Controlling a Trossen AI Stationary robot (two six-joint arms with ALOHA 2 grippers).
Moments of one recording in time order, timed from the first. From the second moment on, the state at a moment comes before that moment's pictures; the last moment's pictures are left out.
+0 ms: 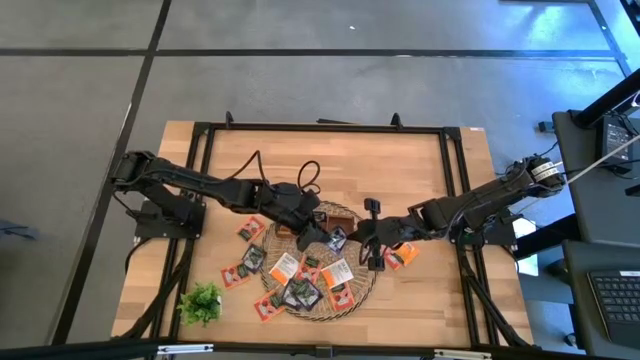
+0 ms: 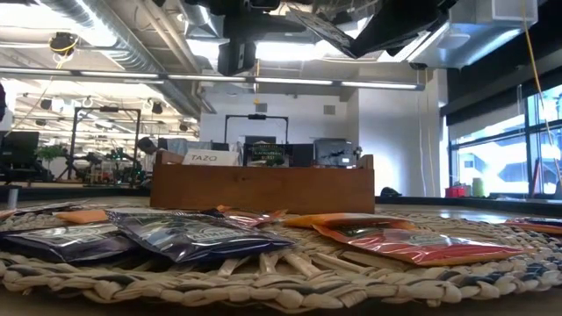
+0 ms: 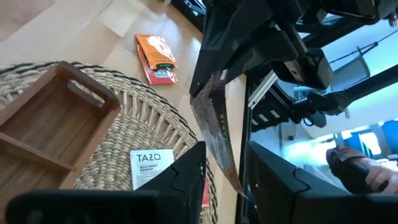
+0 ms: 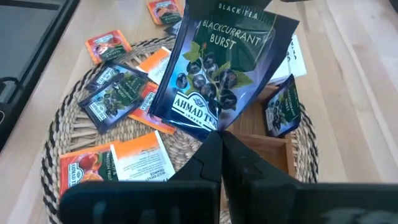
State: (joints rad) left arm -0.10 1.51 1.05 0.00 0.18 -0.81; right arm 0.35 1.40 0.98 -0.28 0.28 0.15
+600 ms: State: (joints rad) left arm -0.09 1.51 1.05 -0.01 0.21 -0.68; right arm 0.36 1.40 0.98 -0.33 0.26 0.13
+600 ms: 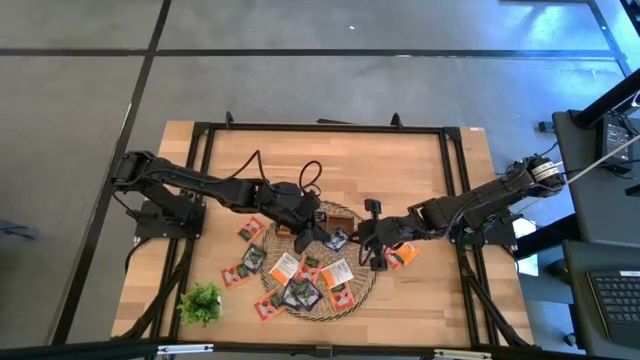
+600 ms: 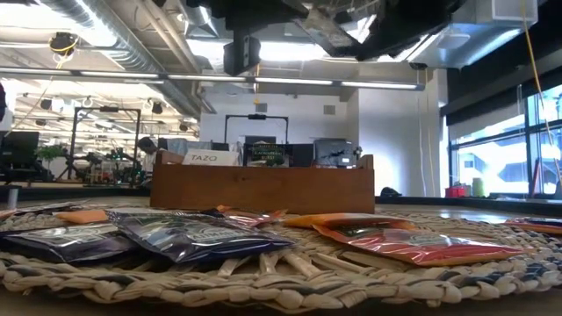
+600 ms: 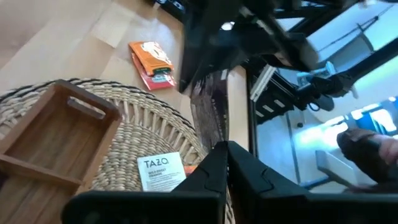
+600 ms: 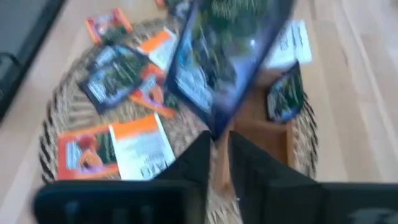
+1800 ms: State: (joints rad) left arm 0.10 1.70 1.35 -0.78 0.20 -0.01; right arm 0.39 1.22 0.98 -0.54 0.30 0.31
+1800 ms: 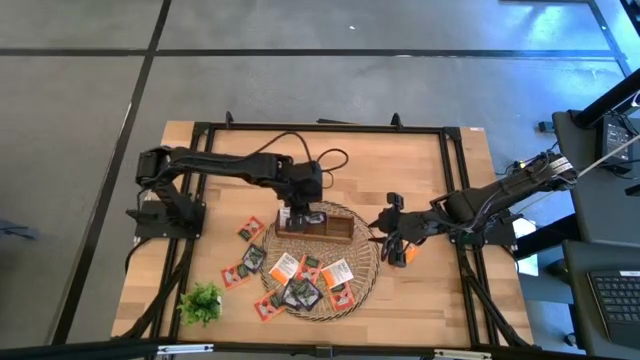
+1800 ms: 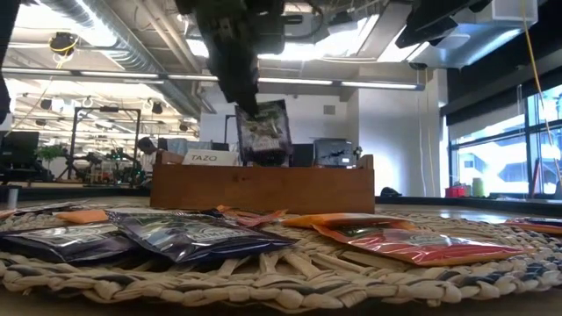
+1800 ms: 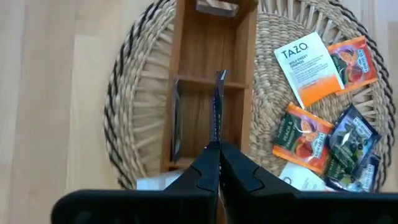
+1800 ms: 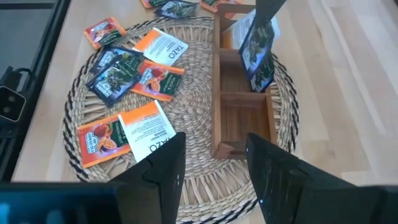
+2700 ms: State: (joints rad) left arm 0.08 1.76 1.37 -0.80 0.07 0.00; right arm 0.39 1.22 0.96 -0.53 0.30 0.31
